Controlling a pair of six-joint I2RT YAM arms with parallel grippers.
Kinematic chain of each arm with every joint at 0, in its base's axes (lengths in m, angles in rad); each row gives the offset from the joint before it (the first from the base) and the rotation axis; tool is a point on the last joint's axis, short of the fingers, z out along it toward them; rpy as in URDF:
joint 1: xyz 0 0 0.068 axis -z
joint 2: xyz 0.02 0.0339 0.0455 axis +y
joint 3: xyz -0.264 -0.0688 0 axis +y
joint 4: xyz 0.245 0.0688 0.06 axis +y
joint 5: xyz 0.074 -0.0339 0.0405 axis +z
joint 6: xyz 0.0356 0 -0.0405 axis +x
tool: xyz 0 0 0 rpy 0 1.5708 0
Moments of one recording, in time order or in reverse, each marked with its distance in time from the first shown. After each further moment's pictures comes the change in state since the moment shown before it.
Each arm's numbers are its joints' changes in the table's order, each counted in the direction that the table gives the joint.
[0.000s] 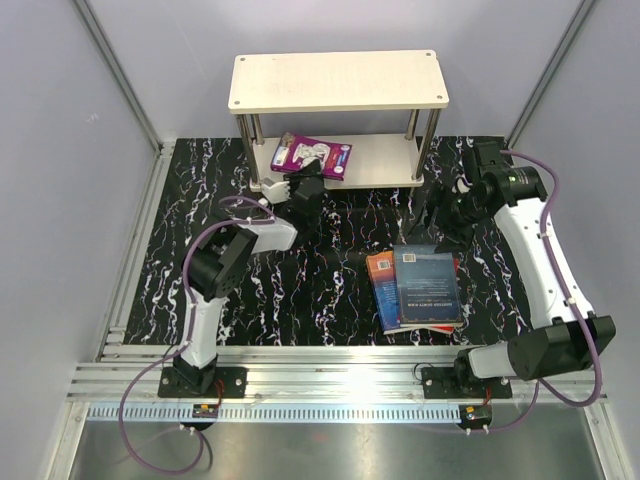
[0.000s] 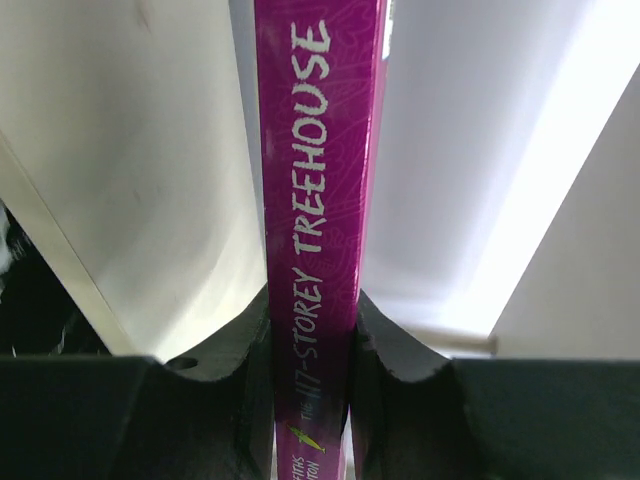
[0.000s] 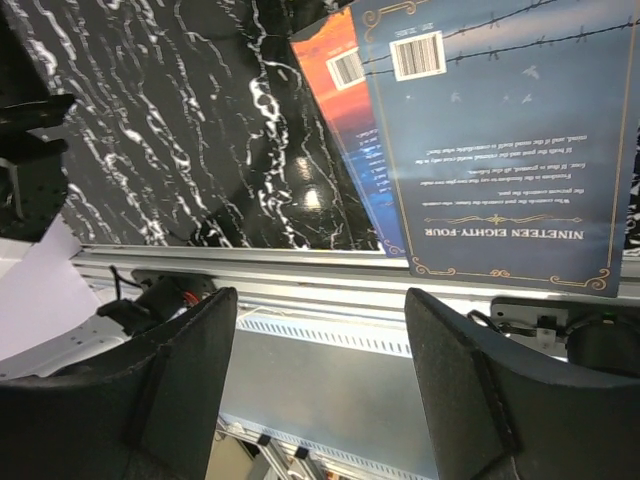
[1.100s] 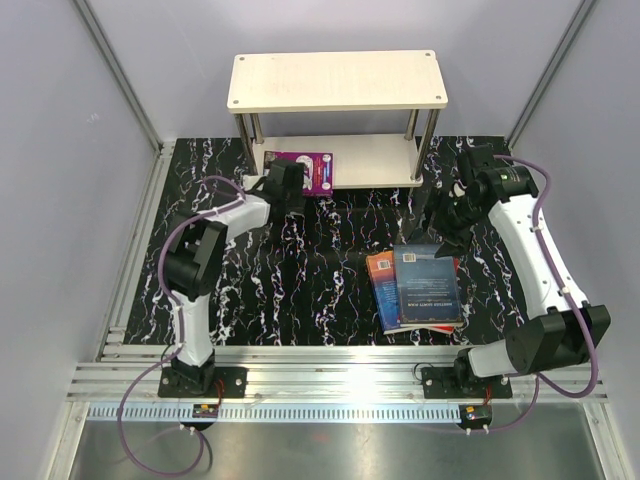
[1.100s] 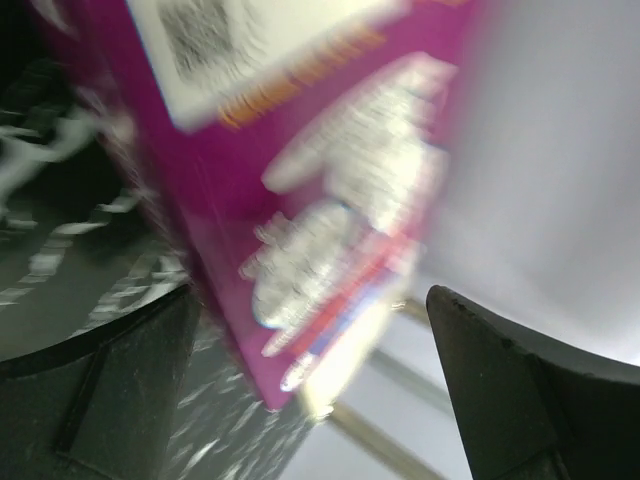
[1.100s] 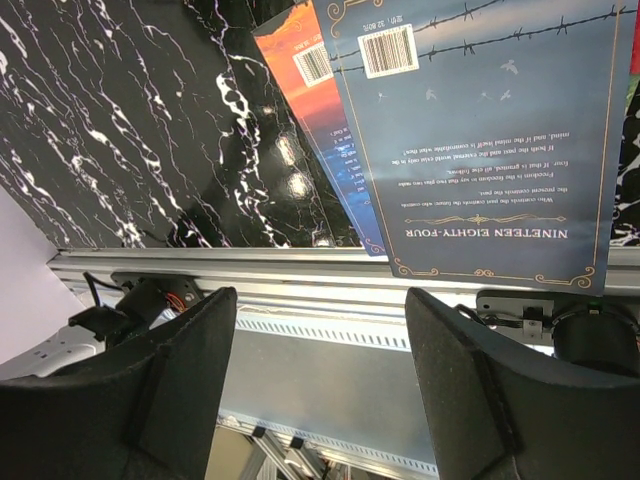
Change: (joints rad) left arm -0.179 -0.092 -0.092 0.649 -0.430 -0.105; right arm -0.002 0.047 0.038 0.000 -0.025 -0.011
